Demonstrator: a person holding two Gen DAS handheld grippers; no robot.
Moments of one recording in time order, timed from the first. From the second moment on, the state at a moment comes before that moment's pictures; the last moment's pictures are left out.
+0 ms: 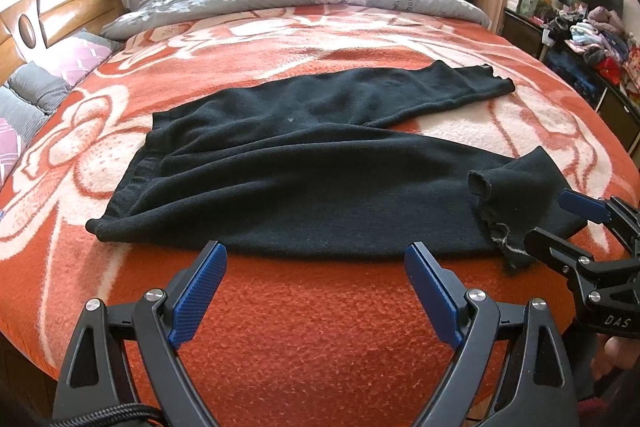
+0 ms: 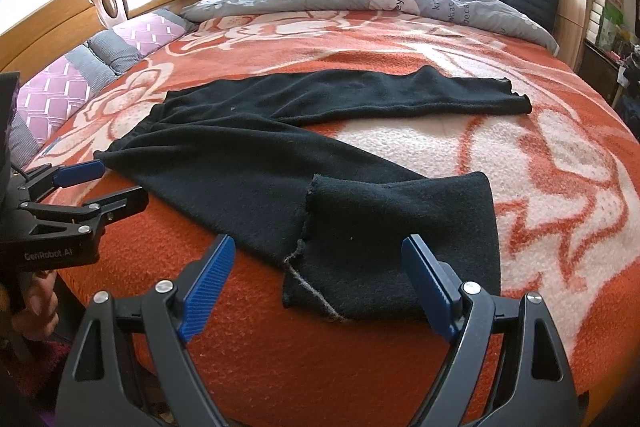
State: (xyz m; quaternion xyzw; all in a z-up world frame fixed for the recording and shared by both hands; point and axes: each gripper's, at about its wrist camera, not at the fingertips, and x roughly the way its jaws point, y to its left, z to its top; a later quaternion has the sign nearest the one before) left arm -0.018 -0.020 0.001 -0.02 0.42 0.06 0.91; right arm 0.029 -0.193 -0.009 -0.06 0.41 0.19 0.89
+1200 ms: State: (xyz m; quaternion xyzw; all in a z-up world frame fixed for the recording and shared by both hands) left arm -0.016 -0.020 0.002 -0.03 0.42 0.05 0.90; right arm 0.029 -0.193 -0.009 -0.05 0.41 0.19 0.89
